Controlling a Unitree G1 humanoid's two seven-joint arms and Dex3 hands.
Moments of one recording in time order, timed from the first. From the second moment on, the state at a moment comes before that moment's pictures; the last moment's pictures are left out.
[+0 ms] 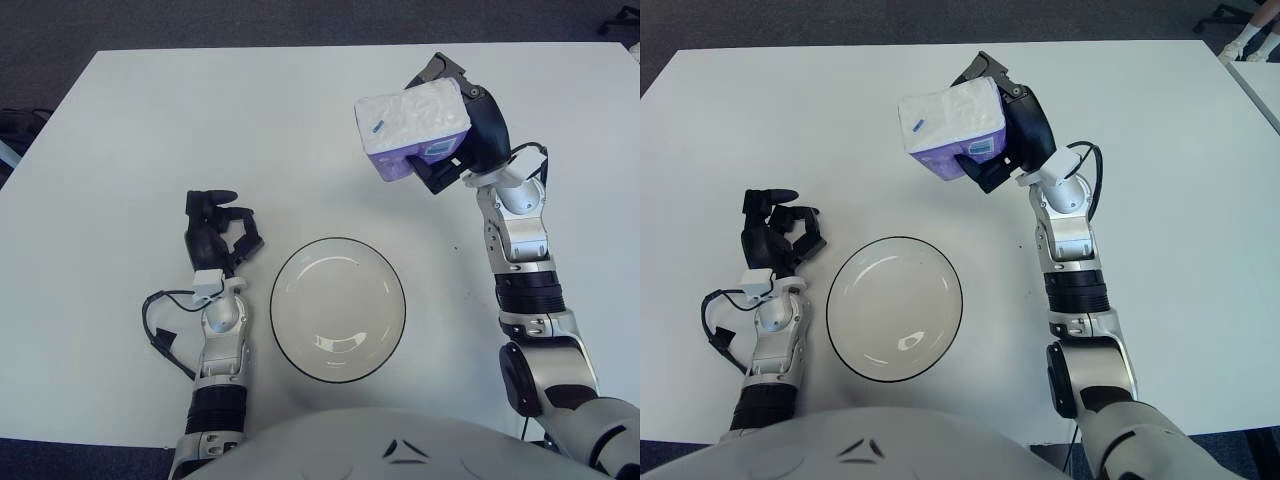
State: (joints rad) left arm 0.08 -0.12 0.10 0.10 0.12 -0.33 0.37; right arm -0.51 -0.21 -0.01 0.05 0.11 -0.36 0.36
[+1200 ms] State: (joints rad) left arm 0.06 -0.12 0.11 0.12 0.07 -0.35 0.34; right arm -0.40 -0.38 0.30 -0.01 -0.06 -0.92 0.59
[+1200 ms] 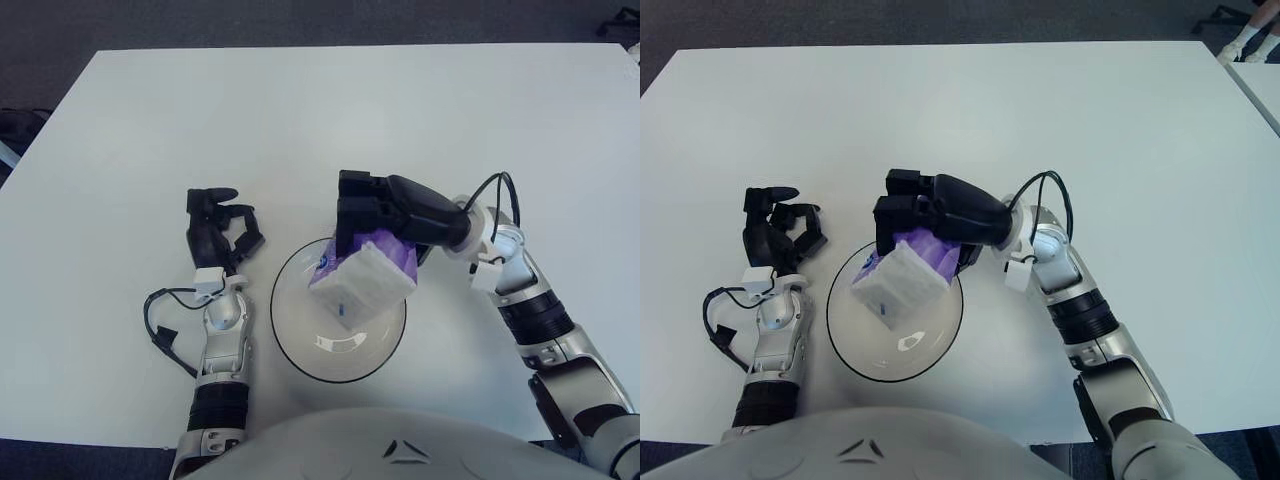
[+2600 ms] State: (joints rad) left arm 0.05 -0.12 0.12 0.14 0.06 -0.31 0.34; right arm -0.35 -0.41 0.33 -0.21 -0.05 -0.57 0.60
